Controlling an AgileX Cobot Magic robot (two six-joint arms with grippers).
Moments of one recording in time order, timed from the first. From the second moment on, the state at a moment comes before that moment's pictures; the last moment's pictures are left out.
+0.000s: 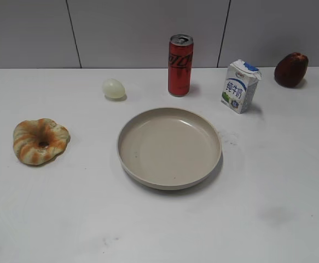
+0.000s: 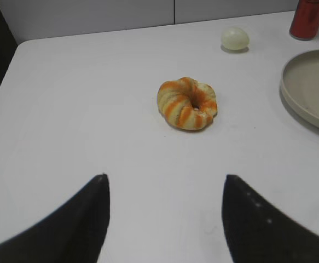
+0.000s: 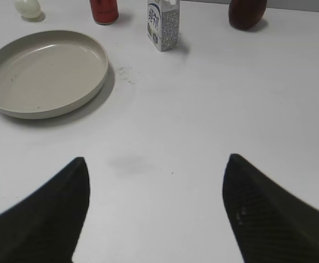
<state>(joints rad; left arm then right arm) -0.19 0.00 -0.50 -0.06 1.06 0.12 0.14 -0.01 -0.42 0.09 0.95 -0.05</state>
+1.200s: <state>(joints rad) -0.19 0.00 -0.50 -0.06 1.06 0.12 0.14 -0.01 -0.42 0.09 0.95 -0.05</state>
